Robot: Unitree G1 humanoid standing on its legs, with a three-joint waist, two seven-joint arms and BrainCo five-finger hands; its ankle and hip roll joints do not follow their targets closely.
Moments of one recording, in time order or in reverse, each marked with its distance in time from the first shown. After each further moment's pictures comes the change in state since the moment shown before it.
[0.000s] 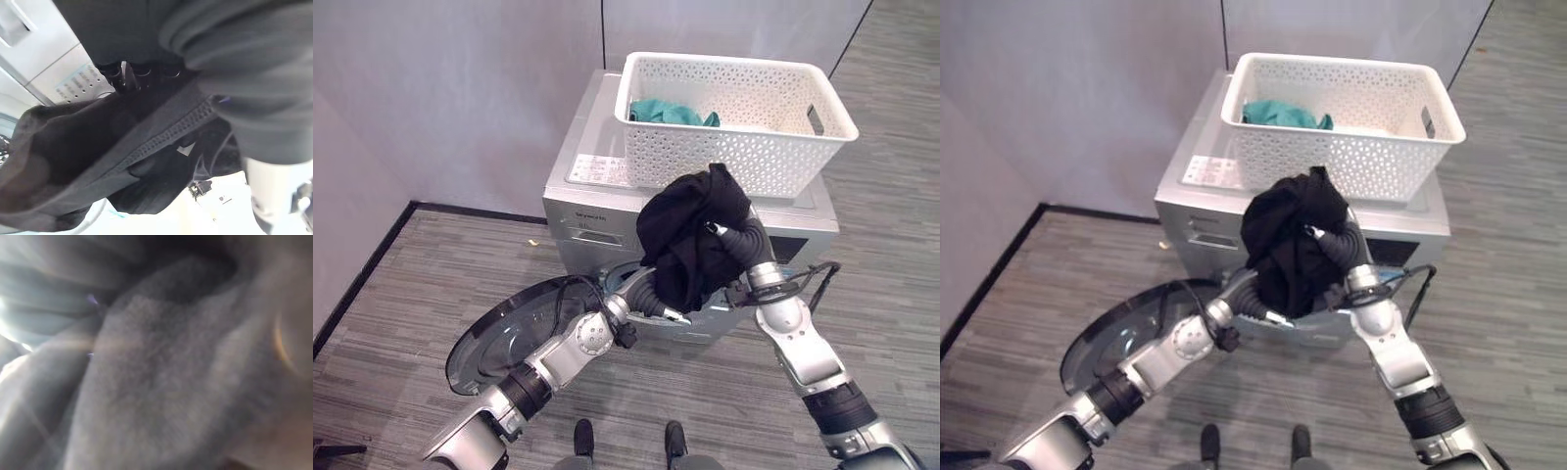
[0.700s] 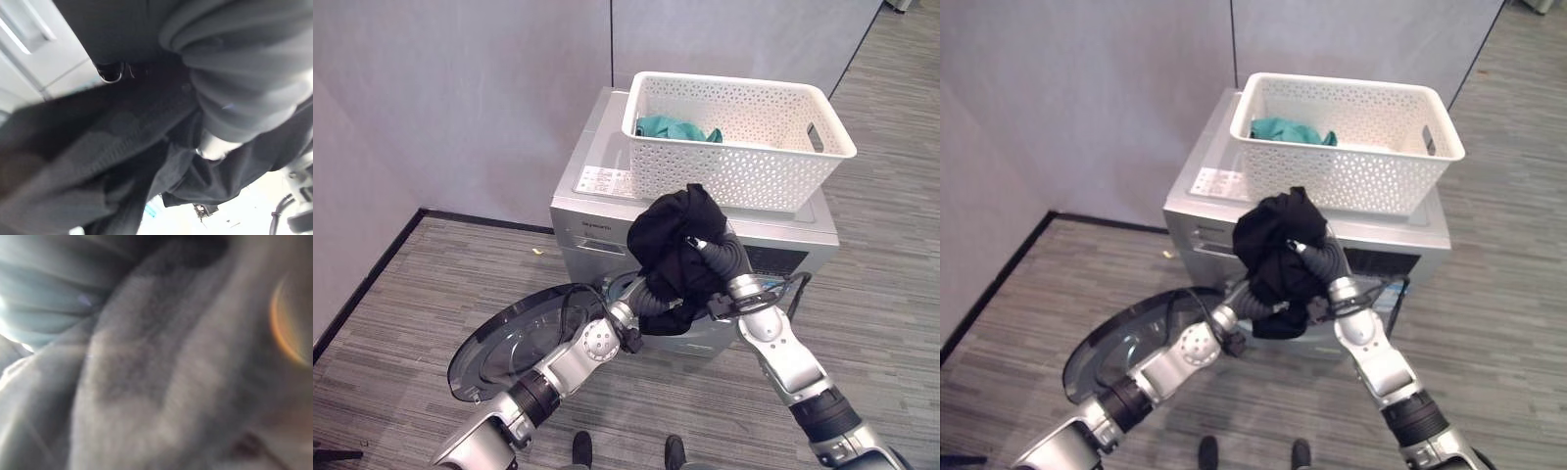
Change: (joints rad) left arm 0.052 -0.033 0.005 0.044 -0.011 0.020 0.066; right arm 0.032 0.025 0.073 0.018 0.042 0.010 0.002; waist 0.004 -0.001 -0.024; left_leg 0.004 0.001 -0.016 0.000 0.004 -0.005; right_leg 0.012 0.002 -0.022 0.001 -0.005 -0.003
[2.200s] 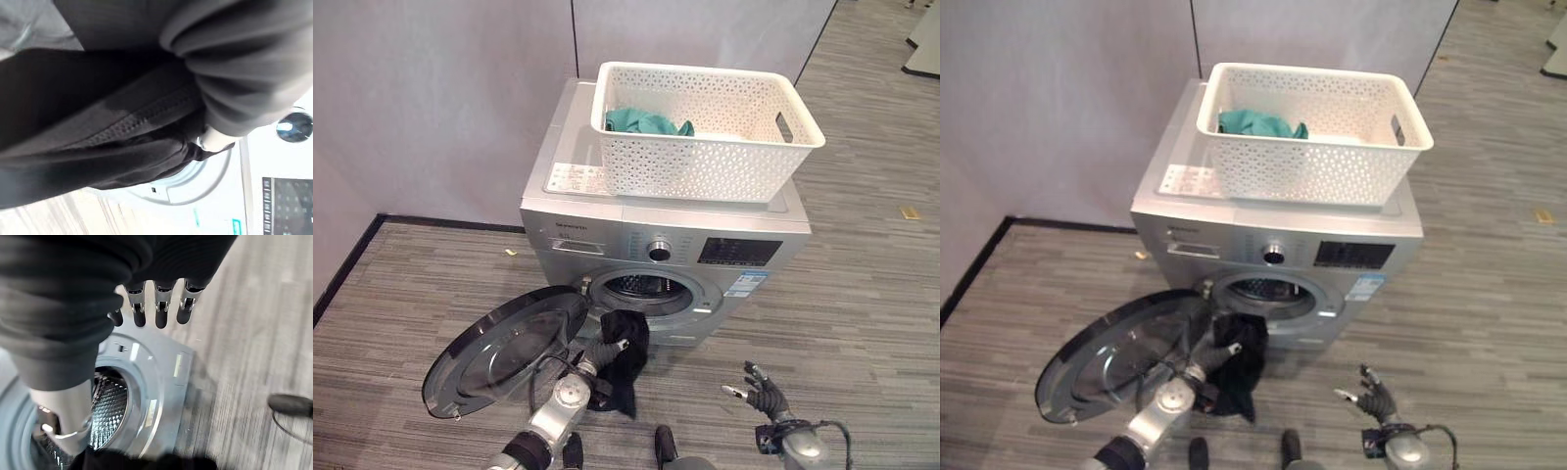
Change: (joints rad) left arm 0.247 -0.128 0.179 0.376 -0.377 0.007 -0.023; right arm 0.388 0.119 -0.173 0.731 0.199 -0.032 0.148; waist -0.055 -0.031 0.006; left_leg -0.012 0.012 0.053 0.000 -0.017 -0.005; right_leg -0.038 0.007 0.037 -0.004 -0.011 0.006
